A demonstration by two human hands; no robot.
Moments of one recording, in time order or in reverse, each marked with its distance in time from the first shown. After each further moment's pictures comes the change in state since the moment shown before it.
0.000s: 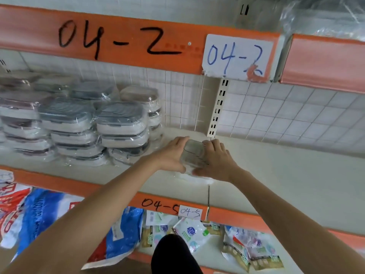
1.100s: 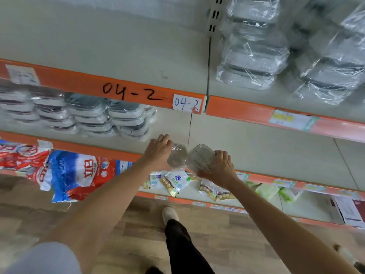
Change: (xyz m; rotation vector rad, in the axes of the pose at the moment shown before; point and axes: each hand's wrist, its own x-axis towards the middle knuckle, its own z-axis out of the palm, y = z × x) left_hand -0.132 0.091 -0.028 0.453 0.021 0.020; right_hand -0.180 -0.041 -0.115 0.159 -0.155 0.383
